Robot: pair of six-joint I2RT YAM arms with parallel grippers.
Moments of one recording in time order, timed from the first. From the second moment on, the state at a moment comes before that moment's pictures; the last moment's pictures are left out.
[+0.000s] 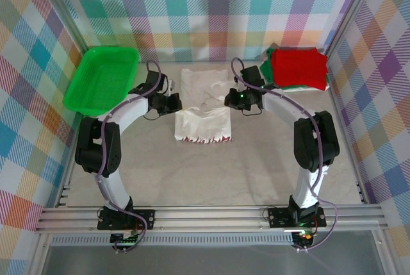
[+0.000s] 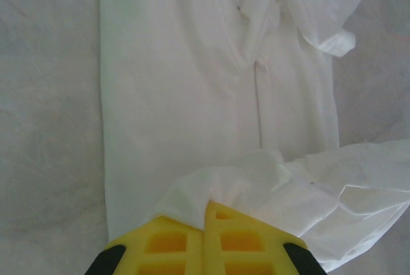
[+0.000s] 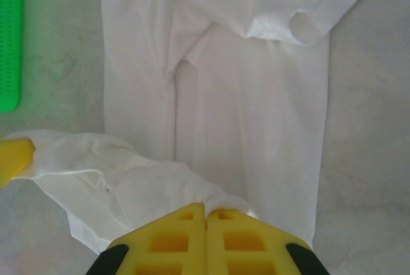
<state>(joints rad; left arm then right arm) -0.26 1.82 1.34 -0.49 0.35 -0.42 0.39 1.88 1.44 -0.49 -0.37 0.53</state>
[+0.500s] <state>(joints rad) -0.21 1.98 1.65 -0.55 0.23 -0.36 0.31 2.05 1.71 -0.54 -0.41 0.49</state>
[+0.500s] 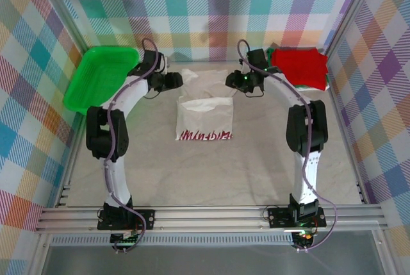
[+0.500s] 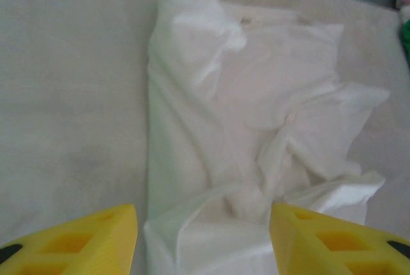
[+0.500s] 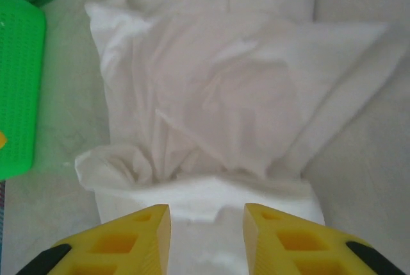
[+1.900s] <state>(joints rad) -0.42 1.36 0.65 -0.32 0.17 -0.67 0.53 1.58 0.84 -0.19 -0.55 0.64</state>
